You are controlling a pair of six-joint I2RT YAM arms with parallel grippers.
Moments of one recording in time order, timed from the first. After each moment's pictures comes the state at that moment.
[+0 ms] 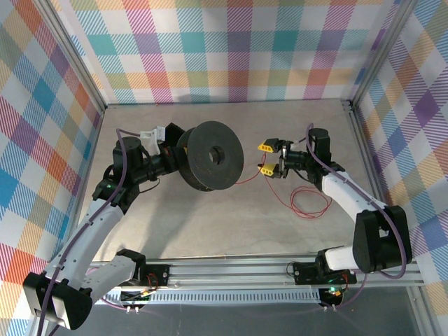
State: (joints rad) left arm -0.29 0.97 0.90 -0.26 0.53 -0.71; right arm 0.20 1.38 0.81 0.12 -1.02 1.68
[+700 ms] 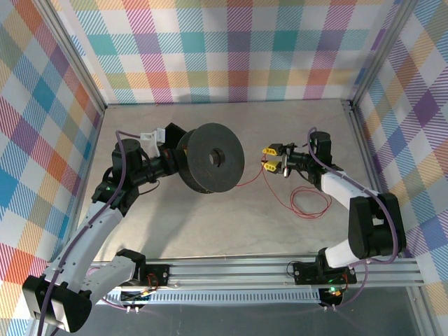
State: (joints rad) left arm -0.29 0.95 0.88 -0.26 0.55 -0.71; right arm 0.15 1.47 0.76 0.26 -1.03 1.76
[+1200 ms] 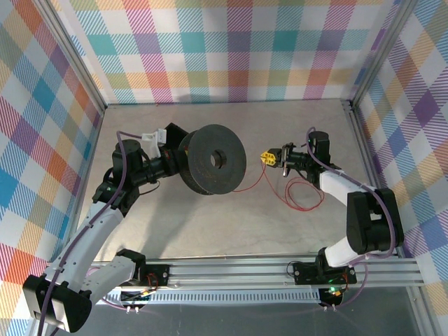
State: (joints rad) left arm -0.30 0.95 0.87 -0.23 0.59 -0.72; right arm 0.14 1.52 0.78 0.27 -1.03 1.76
